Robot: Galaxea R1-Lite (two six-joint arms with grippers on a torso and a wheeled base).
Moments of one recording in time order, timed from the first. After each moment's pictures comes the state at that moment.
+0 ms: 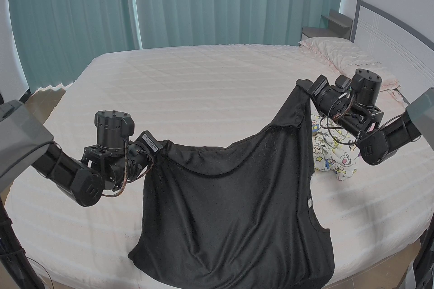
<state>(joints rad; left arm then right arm) -0.36 1.97 -0.81 -0.74 0.14 -0.93 0.27 2.07 -1.09 -1.04 0.16 0.85</state>
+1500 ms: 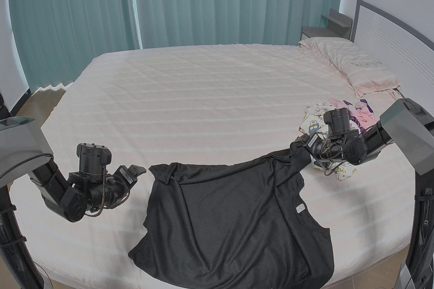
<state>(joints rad) -0.18 2.05 -0.59 -0.82 -0.01 -0.94 0.18 2.34 -1.29 -0.37 0.02 0.87</state>
